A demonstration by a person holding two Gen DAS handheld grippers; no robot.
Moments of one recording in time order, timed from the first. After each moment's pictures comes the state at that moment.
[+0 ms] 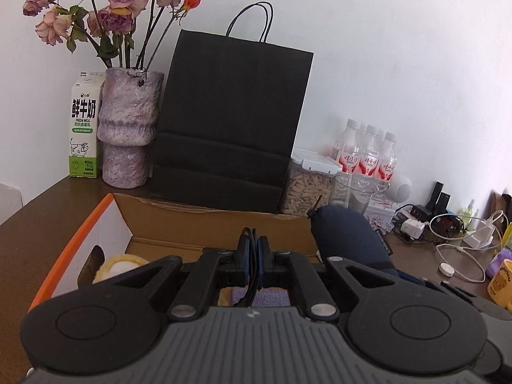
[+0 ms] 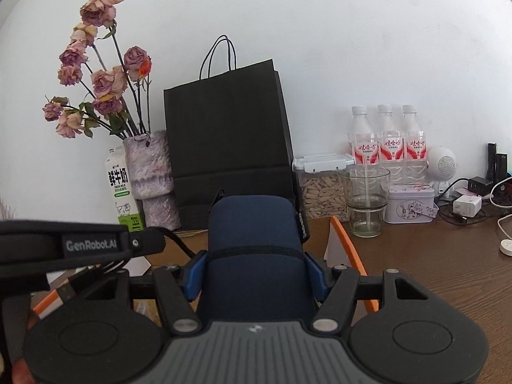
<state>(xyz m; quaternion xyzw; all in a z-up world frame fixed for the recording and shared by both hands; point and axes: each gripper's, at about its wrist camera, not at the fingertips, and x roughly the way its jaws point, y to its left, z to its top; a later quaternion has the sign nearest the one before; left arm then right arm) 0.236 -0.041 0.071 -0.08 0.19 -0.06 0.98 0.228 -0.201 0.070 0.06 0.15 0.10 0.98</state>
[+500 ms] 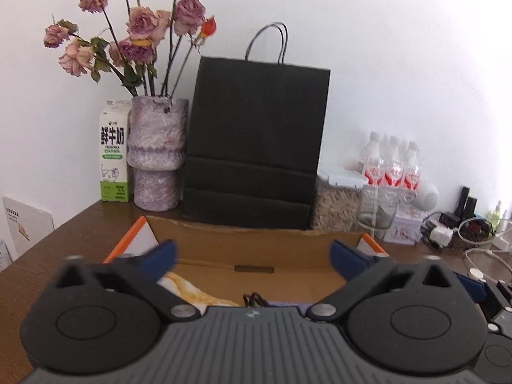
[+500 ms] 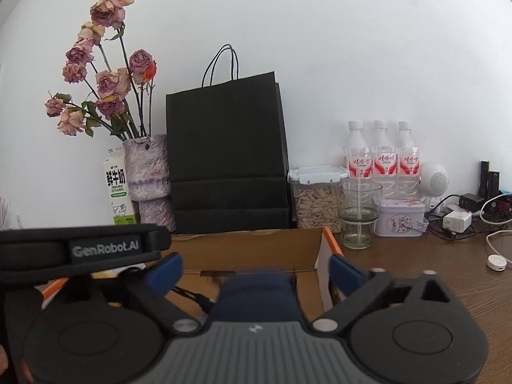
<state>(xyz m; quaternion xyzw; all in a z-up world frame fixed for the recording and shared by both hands) 0.220 -0.045 0.078 -0.06 0.13 0.01 0.99 0.212 -0.199 0.077 0.04 0.13 0.07 0.99</state>
